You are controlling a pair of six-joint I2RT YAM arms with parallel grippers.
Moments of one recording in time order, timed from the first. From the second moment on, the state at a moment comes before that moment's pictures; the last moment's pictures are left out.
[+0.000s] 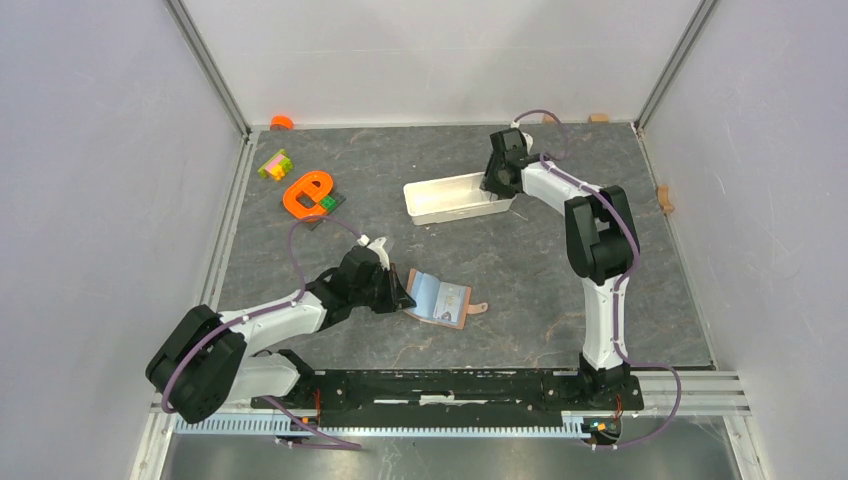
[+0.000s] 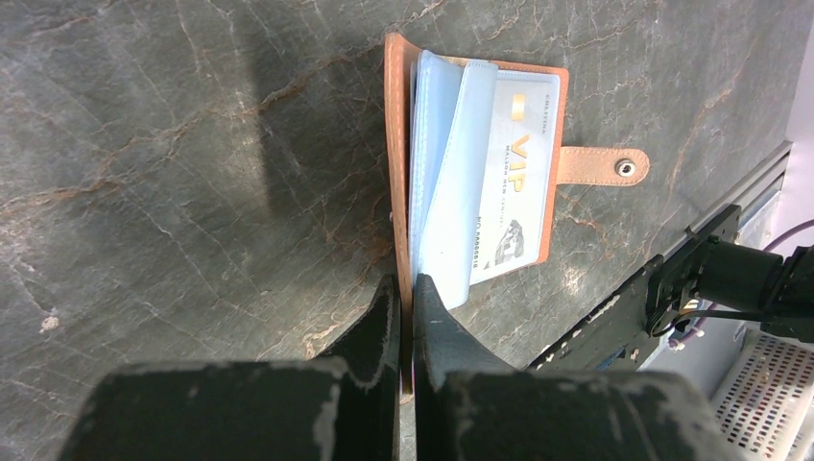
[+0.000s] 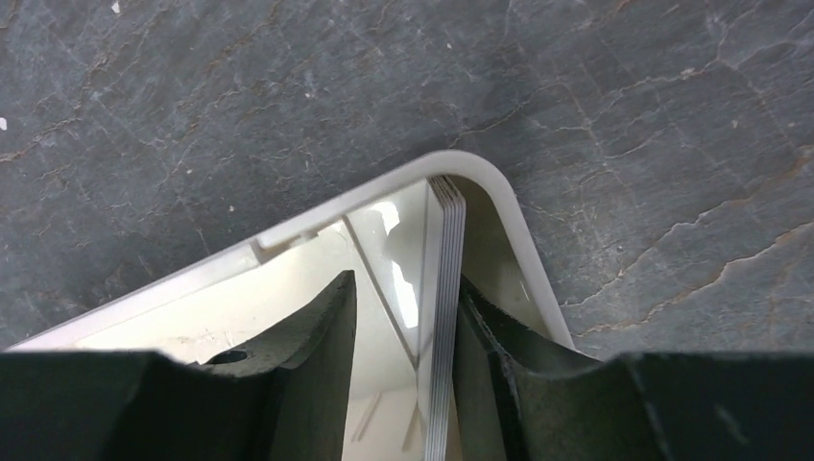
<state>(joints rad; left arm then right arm) -0.66 1.23 0.43 0.05 0.24 -0.74 0.34 2.16 1.62 -0.37 0.16 0.60</state>
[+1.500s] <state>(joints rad) -0.66 1.22 0.41 0.06 0.24 -0.74 0.33 2.08 1.54 -0.38 0.27 0.64</state>
